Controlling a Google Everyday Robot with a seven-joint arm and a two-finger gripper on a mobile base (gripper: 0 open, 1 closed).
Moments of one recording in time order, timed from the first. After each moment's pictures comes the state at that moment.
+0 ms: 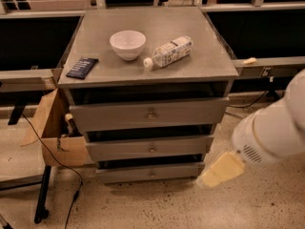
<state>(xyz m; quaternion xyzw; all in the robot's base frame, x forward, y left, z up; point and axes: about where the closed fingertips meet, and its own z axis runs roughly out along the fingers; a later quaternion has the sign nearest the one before) 0.395 -0.169 0.826 -0.40 0.89 0.04 0.20</state>
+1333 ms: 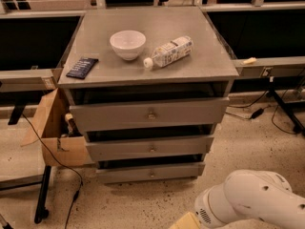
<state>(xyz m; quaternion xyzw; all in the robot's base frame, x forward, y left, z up) 0.336 -0.112 0.583 -0.30 0.93 0.17 0.12</state>
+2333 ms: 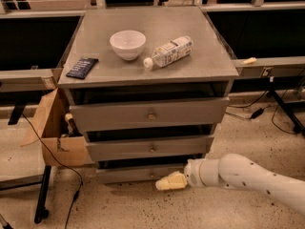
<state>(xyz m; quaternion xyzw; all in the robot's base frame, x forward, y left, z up) 0.487 -0.088 0.530 -0.28 0.88 0.26 0.29</state>
